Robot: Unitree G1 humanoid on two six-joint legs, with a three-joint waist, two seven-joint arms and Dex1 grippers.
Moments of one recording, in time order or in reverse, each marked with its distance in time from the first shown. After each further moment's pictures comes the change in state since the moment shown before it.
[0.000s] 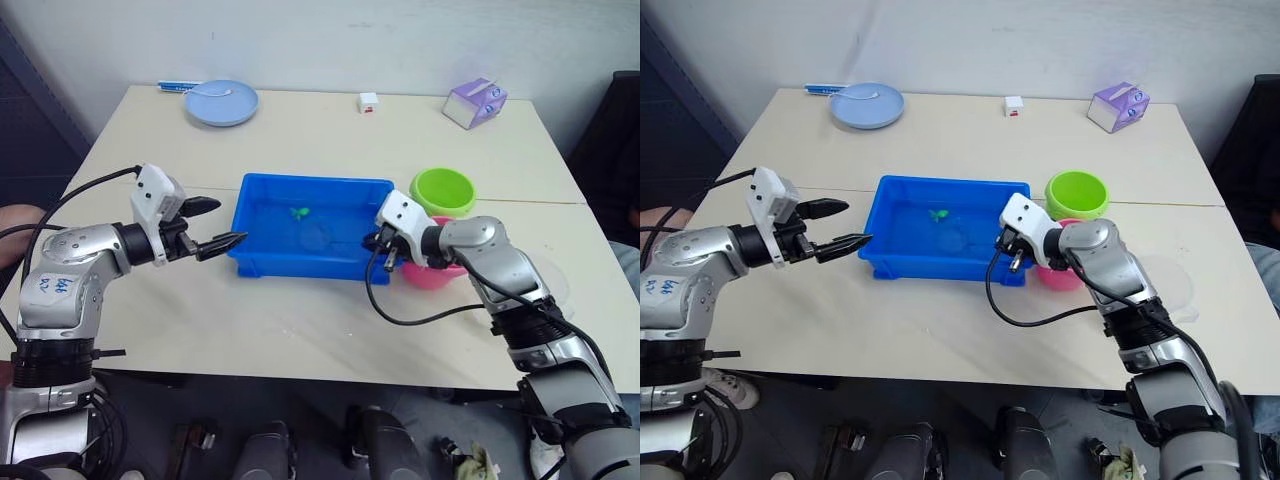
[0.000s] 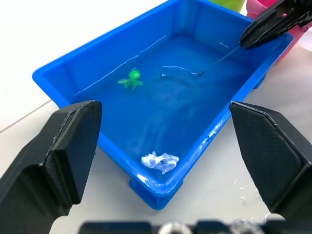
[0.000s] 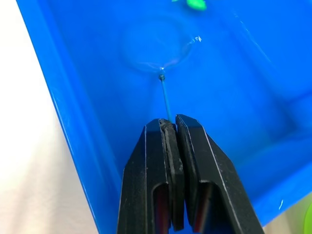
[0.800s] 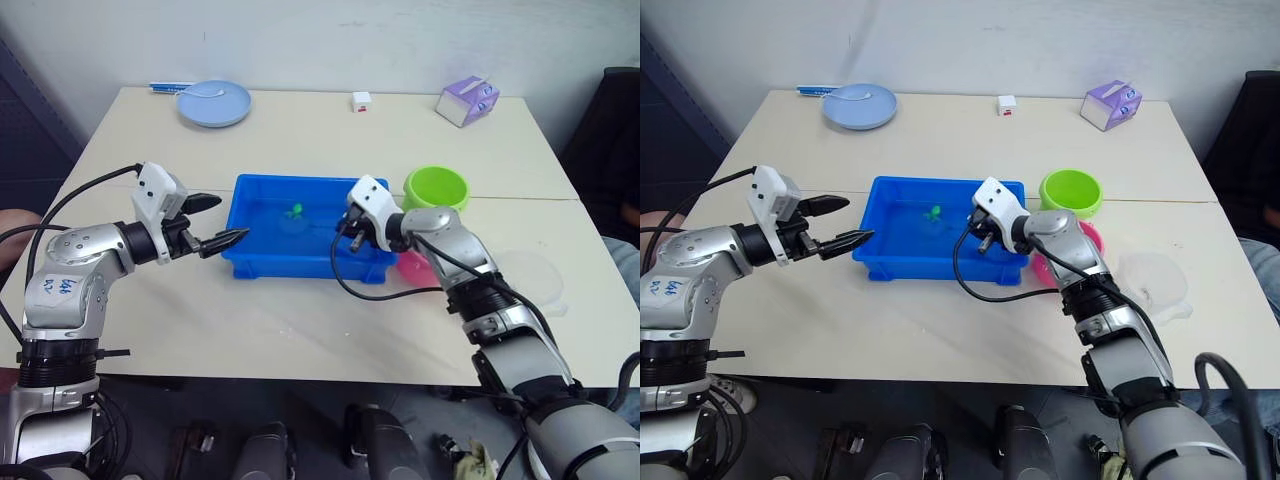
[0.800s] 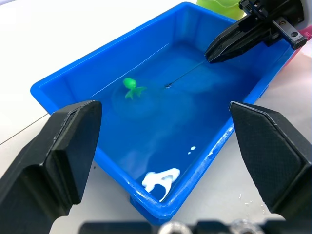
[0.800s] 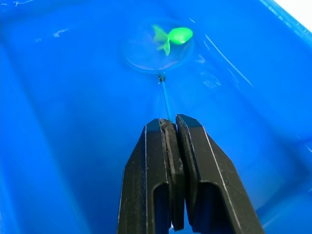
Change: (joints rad) left arm -0.003 -0.019 0.003 0.018 0.000 -0.020 0.030; right arm -0.167 0.207 -0.013 0.302 -0.020 -0.087 -0.118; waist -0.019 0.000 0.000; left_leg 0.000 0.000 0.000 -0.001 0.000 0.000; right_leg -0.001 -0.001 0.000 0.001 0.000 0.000
